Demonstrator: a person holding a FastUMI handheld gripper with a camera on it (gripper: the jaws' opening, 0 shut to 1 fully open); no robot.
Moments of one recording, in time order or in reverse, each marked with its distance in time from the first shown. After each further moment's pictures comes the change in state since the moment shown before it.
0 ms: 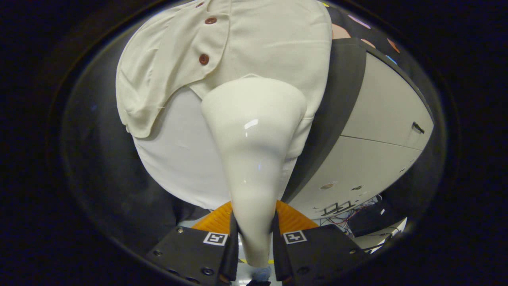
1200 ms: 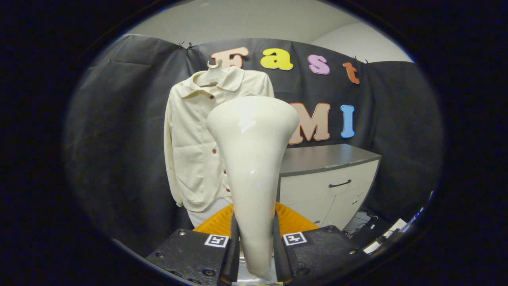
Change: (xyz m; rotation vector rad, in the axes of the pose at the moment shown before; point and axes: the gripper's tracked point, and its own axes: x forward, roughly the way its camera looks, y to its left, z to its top) arm -0.314 -0.021 0.041 0.174 -0.563 0.009
